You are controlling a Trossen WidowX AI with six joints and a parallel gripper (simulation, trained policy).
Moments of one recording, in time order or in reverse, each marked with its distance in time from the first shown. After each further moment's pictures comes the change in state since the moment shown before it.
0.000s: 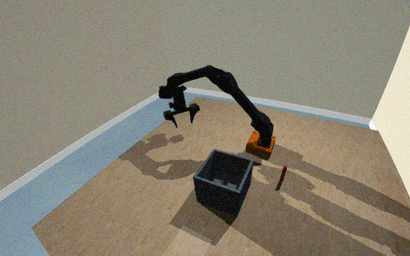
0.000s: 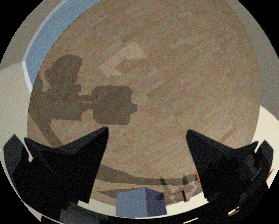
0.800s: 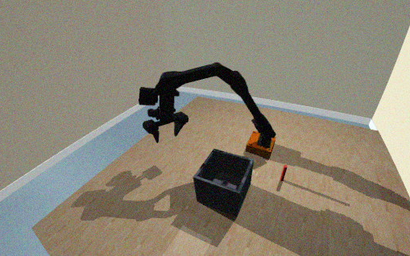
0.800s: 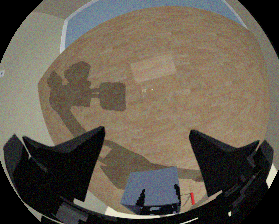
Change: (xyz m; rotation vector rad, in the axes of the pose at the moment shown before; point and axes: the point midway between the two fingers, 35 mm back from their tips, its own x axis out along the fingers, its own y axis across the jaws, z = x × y) arm -0.062 0.117 -0.188 -0.350 -0.105 0.210
